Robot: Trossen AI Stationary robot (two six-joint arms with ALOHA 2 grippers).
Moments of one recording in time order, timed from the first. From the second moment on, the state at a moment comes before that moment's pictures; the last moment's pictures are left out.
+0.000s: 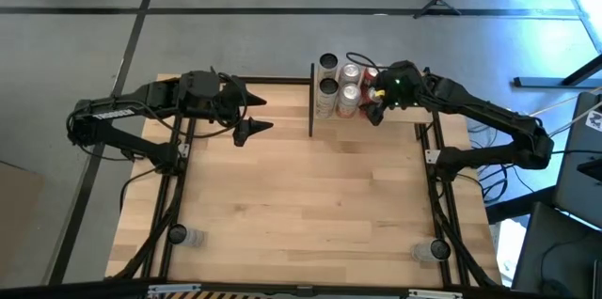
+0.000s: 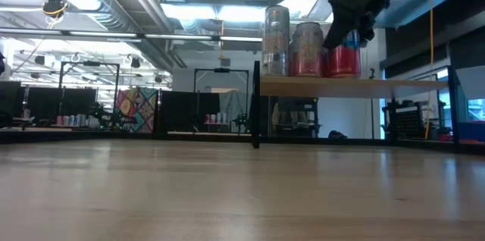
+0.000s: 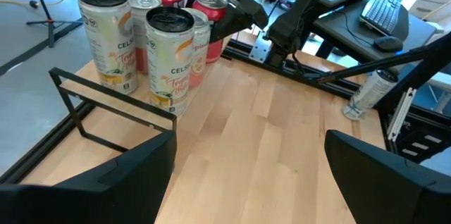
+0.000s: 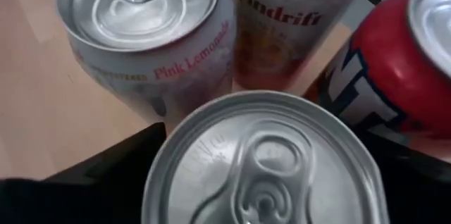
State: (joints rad) left arm 0.11 1.13 1.34 -0.66 -0.10 -0.28; right arm -0.52 1.14 1.06 -0.70 0.03 0.04
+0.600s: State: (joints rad) left arm 0.11 1.13 1.34 -0.64 -0.10 -0.28; right arm -0.52 1.11 1.36 -0.98 0.00 0.08
